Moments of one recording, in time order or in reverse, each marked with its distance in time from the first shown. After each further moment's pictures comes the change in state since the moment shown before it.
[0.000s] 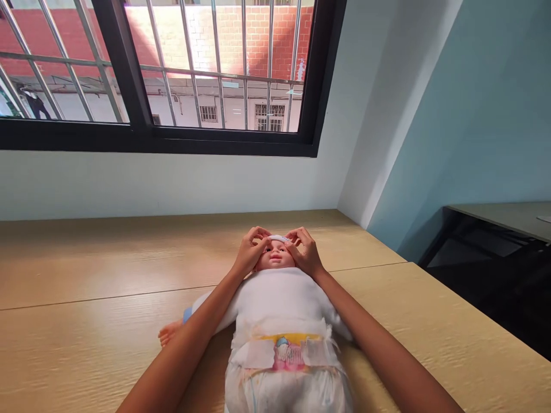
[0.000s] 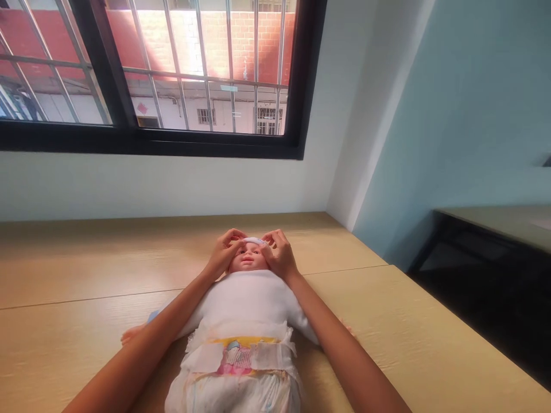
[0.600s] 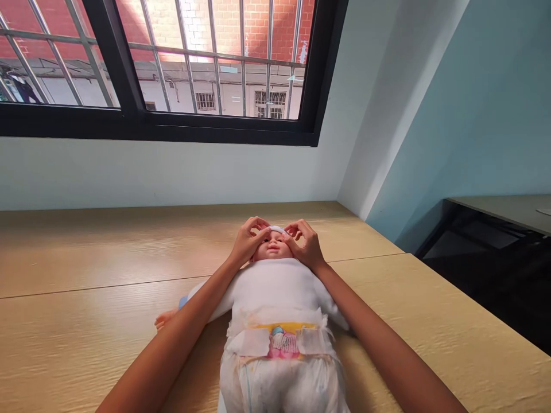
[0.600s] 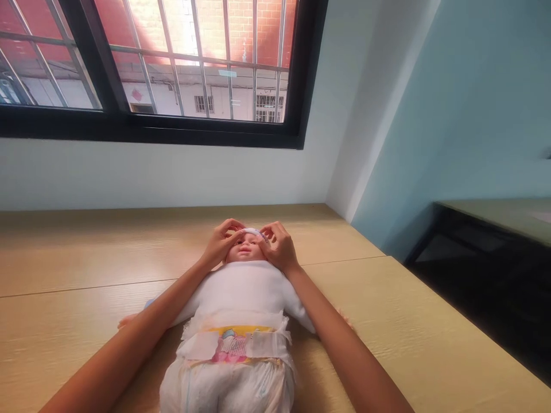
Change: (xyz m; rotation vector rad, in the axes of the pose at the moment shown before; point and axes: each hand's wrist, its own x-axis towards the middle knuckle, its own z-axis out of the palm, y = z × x) left_hand 0.005 -0.006 -0.003 0.074 -0.030 0.064; right_hand -0.005 -0.007 -0.007 -0.009 0.044 -0.084
